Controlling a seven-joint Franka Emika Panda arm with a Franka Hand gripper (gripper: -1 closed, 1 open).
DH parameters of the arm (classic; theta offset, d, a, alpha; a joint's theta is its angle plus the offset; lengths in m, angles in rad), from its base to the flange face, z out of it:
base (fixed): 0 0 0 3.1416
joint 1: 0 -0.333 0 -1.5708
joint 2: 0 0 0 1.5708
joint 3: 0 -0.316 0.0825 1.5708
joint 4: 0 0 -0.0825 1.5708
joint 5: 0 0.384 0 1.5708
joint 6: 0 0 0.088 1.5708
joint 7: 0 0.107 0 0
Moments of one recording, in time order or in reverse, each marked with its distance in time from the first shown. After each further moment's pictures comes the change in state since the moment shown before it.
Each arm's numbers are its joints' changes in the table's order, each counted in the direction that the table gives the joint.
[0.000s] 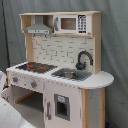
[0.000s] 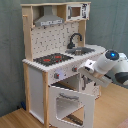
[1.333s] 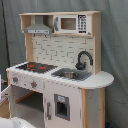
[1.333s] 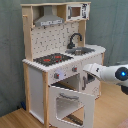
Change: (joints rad) arm -0.018 0.327 -0.055 0.015 -0.180 -0.142 -0.034
